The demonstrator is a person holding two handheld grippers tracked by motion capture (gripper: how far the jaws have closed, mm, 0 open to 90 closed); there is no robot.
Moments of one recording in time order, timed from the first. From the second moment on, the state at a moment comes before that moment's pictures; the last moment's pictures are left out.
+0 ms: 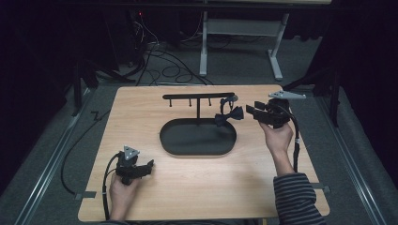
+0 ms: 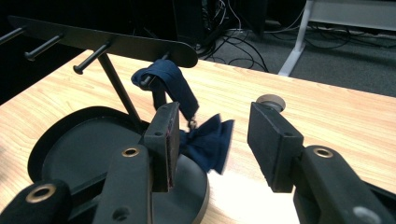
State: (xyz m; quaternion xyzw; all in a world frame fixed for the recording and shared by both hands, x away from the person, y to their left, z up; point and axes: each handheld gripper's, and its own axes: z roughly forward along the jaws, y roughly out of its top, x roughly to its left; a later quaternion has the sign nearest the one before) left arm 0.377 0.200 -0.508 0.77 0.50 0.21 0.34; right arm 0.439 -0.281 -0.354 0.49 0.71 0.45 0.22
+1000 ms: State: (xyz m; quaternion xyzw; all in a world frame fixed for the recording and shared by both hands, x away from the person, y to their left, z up) left arm 0.377 0.200 -0.508 0.77 0.50 0.21 0.34; right arm 0.400 -0.305 -0.358 0.49 0.70 0.47 0.21
